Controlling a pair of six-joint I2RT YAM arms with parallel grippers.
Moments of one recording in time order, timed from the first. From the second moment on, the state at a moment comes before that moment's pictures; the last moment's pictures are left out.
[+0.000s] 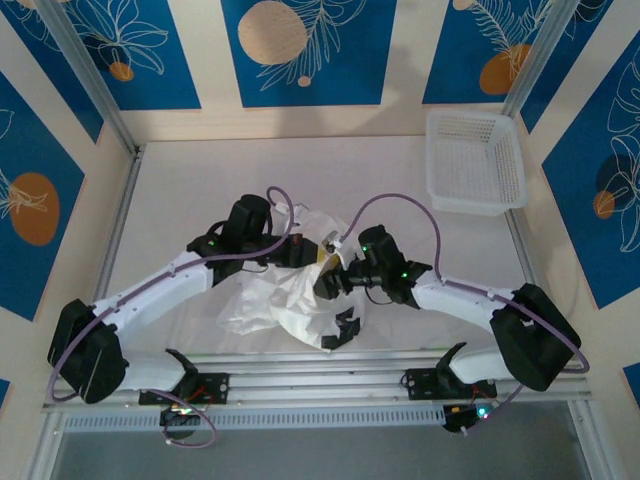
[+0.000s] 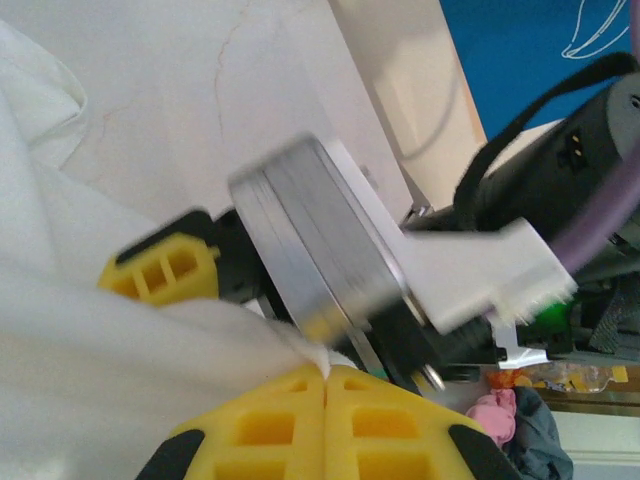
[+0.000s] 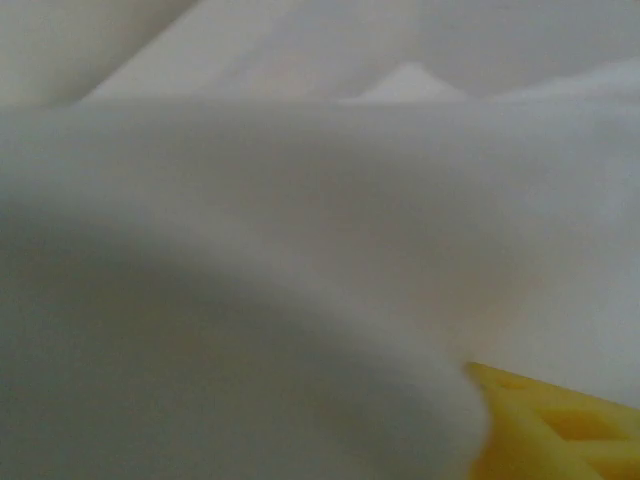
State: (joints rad) left arm -0.66 1.30 0.96 -0.26 0.67 -0.65; right arm 0.72 1.33 0.61 0.15 -0.60 0.12
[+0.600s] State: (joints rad) left arm -0.58 1.38 1.03 -0.47 0.26 -0.40; right arm 0.70 1.14 0.60 0.26 -0.72 0.39
